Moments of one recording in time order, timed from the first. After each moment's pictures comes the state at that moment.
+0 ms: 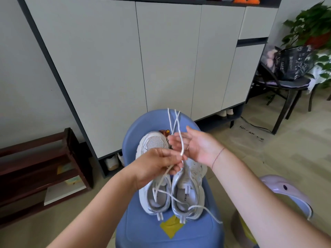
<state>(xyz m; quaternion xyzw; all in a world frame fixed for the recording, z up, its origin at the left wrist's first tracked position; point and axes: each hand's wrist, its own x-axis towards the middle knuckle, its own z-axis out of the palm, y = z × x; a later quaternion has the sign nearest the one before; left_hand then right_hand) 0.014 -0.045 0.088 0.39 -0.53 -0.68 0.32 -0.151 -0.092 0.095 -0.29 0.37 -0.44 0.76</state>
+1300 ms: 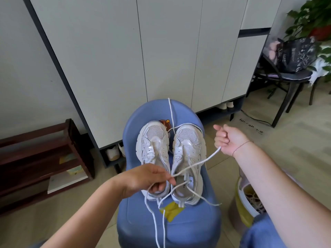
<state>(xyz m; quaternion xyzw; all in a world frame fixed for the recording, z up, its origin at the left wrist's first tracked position) 0.042 -0.015 0.044 0.46 -0.63 -0.61 0.13 -0.229 -0.097 0.063 -0.16 0.46 -0.54 0.68</state>
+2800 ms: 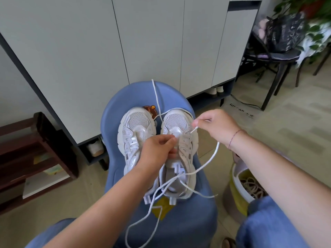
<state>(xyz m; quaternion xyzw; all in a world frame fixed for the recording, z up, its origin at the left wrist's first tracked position) -0.041 -0.054 0.020 0.54 -0.47 -0.55 0.43 -0.217 -0.079 0.059 -0.64 0.64 -0.33 0.28</state>
